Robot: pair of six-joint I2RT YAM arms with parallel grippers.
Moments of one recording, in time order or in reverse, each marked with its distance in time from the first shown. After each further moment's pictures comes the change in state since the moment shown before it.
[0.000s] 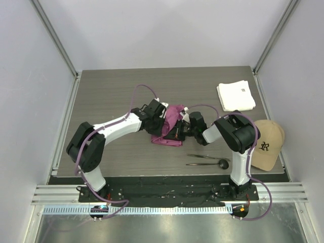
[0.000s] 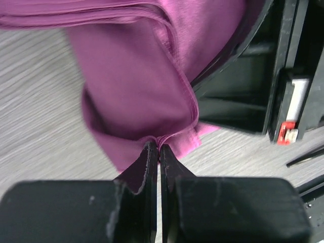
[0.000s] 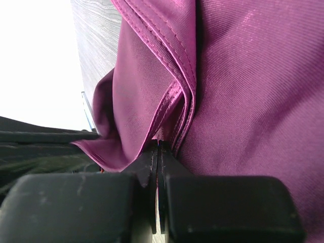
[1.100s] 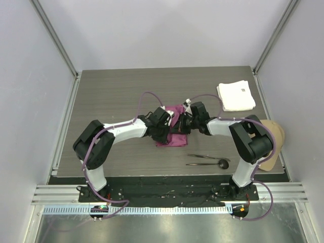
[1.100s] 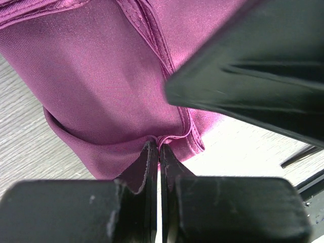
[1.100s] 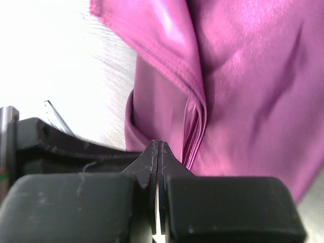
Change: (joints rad) left arm -0.059 0.081 -0.074 0.150 0.080 -0.032; right arm -0.028 -0.225 0.132 -0.546 0.122 -0.214
